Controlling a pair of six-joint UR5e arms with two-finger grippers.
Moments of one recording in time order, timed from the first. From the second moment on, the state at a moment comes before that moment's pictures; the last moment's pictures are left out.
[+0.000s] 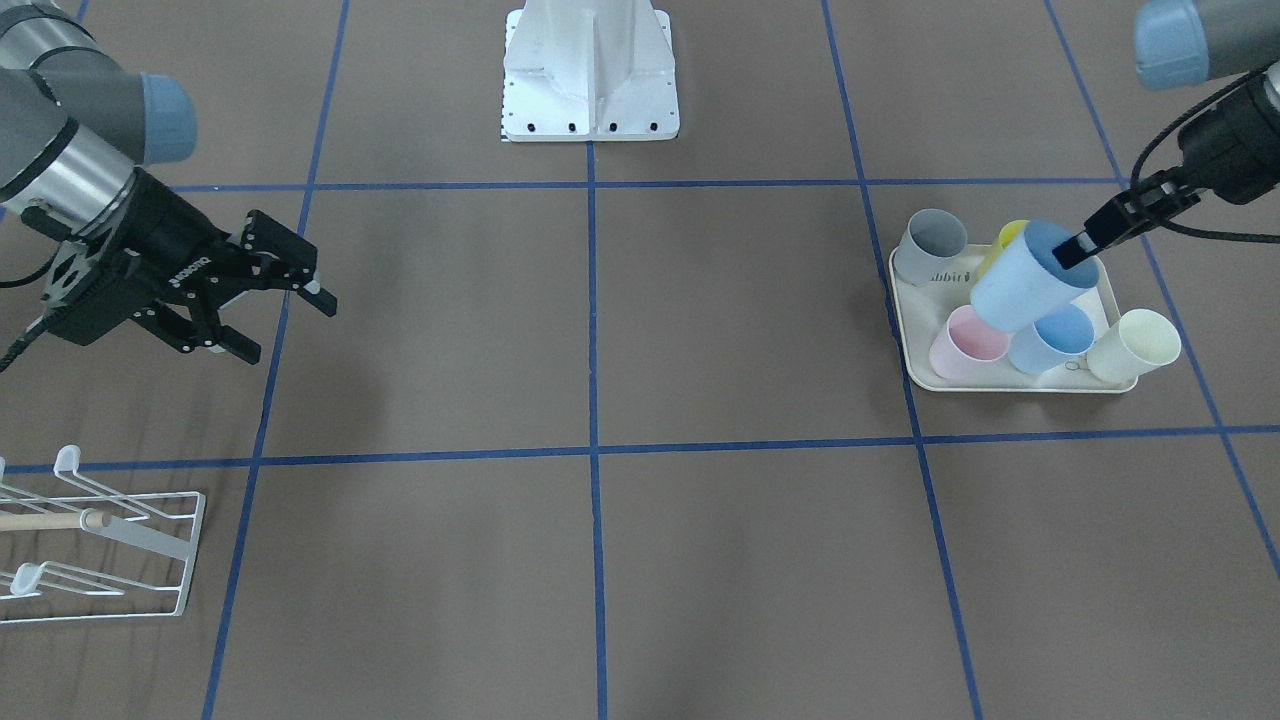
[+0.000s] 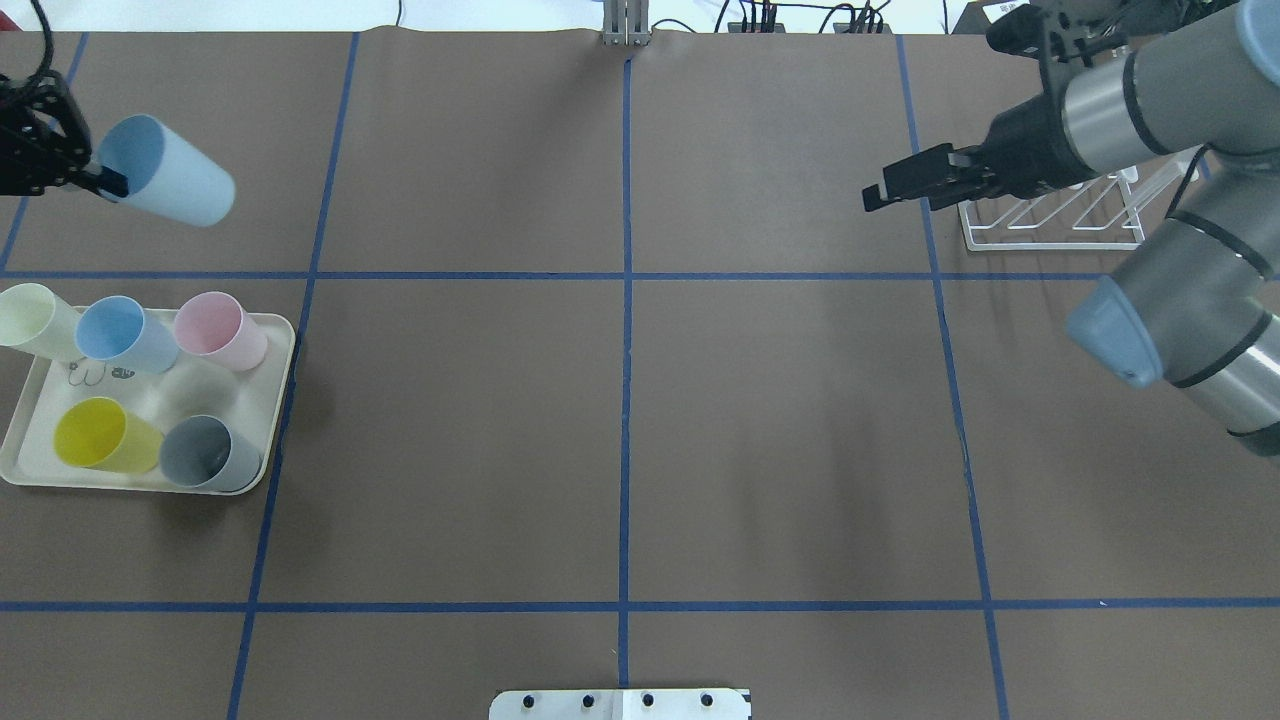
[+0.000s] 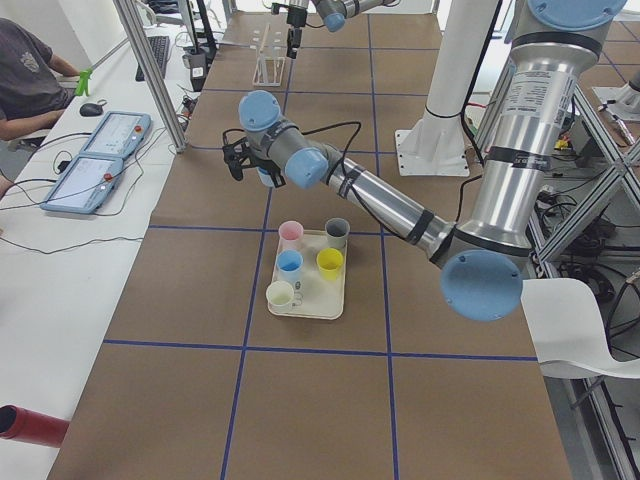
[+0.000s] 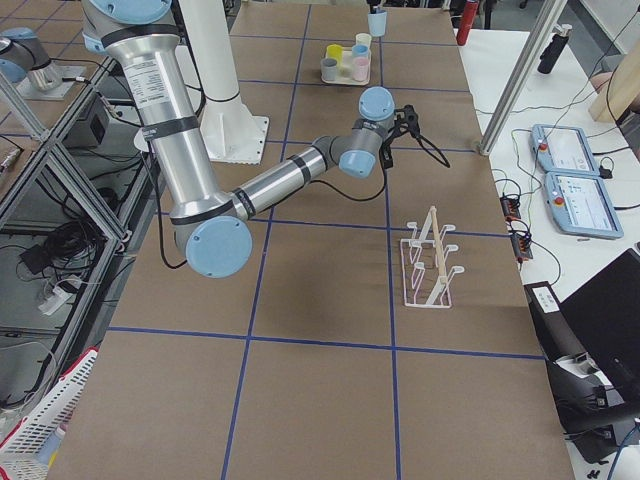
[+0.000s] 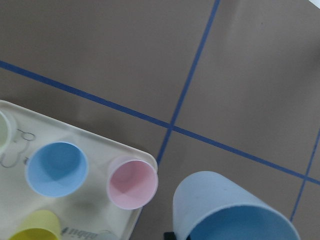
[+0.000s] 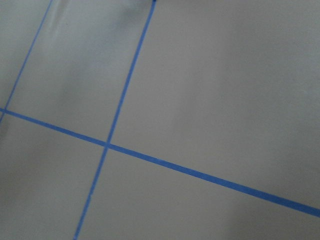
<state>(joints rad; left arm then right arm) -1.24 -1.84 -1.88 -1.78 -2.61 -1.29 0.96 -1.20 1.76 -0.91 2.28 1.01</state>
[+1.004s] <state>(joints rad) -1.11 -2.07 -1.75 -2.29 -2.57 -2.02 0.85 -1.05 1.75 -0.59 2.21 1.68</state>
